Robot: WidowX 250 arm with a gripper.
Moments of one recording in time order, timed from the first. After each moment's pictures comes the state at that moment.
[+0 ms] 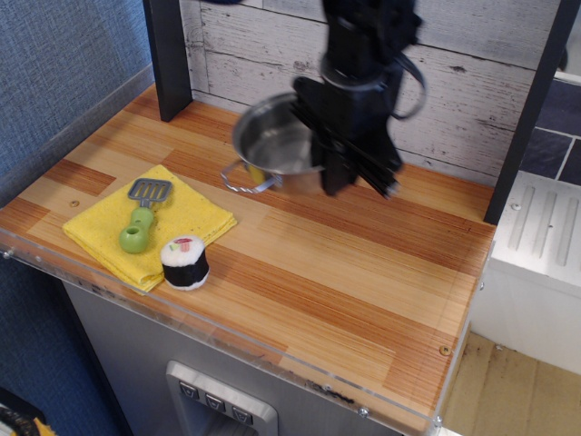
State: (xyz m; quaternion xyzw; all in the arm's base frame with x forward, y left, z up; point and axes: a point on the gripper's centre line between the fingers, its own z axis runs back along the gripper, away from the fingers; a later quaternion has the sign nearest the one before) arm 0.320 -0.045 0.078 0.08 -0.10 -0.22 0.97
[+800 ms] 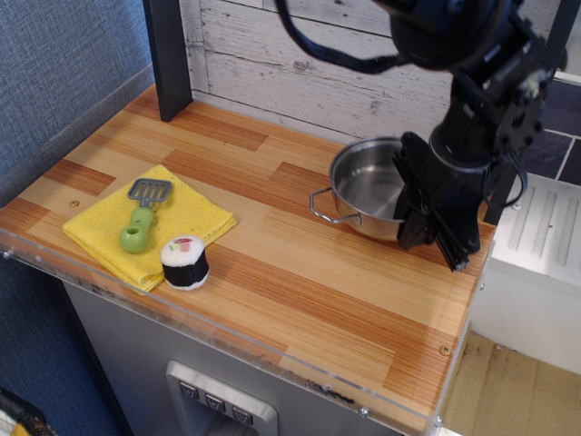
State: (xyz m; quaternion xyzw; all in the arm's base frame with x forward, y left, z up) arm 0.336 -0.101 0.030 0.12 -0.07 -0.37 0.92
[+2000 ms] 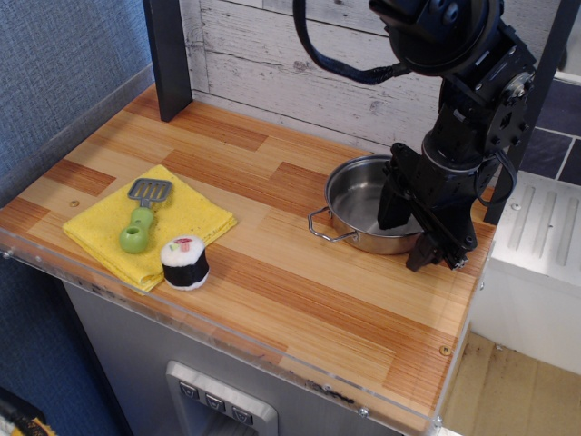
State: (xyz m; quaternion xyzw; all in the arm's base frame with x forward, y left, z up) arm 0.345 -0.095 0.018 0.09 -0.05 -0.33 0.94
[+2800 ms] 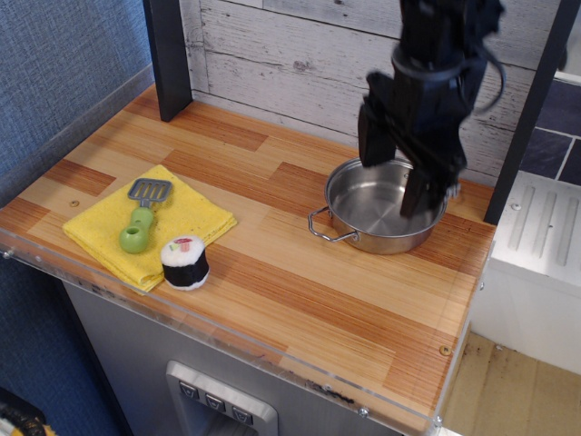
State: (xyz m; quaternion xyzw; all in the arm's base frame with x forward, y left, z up) arm 0.328 -0.078 0.098 0.04 -0.09 -0.31 0.95
